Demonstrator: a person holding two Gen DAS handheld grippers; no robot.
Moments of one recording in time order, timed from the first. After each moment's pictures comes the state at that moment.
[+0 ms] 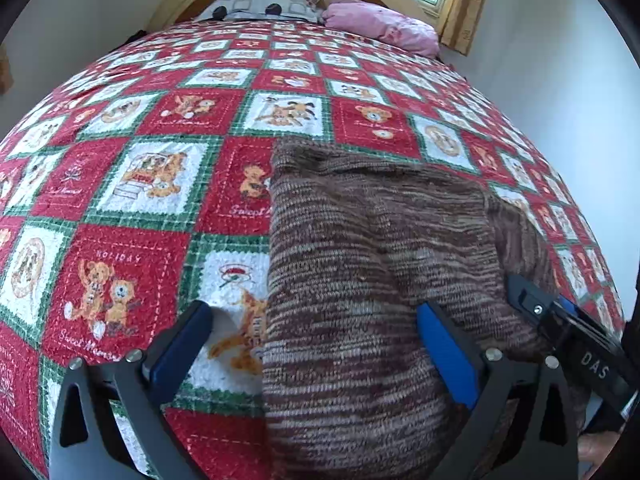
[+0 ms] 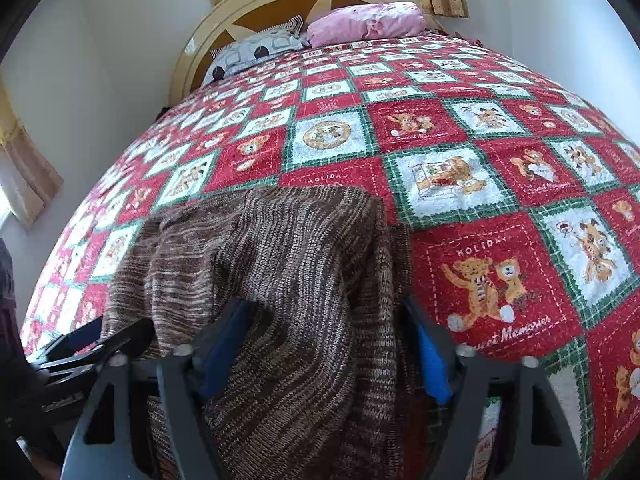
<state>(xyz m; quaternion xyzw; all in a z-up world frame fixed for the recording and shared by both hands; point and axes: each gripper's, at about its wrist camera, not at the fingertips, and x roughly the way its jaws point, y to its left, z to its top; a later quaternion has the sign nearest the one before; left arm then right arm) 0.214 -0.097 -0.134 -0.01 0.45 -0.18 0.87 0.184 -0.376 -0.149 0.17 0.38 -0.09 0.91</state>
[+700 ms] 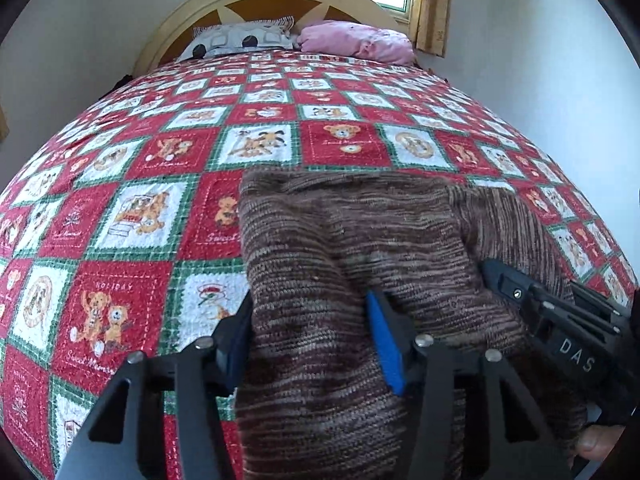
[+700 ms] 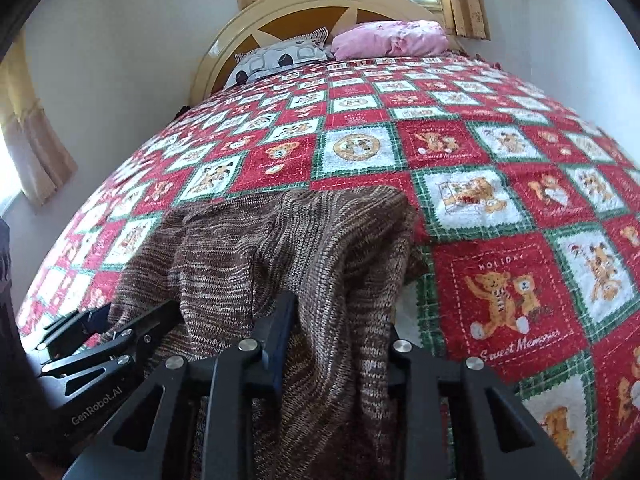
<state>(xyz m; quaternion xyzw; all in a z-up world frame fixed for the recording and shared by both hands) 0.203 -0.115 -0.127 0.03 0.40 -0.20 0.89 0.184 -0.354 -0.144 0.14 0.36 -0.07 0.92</state>
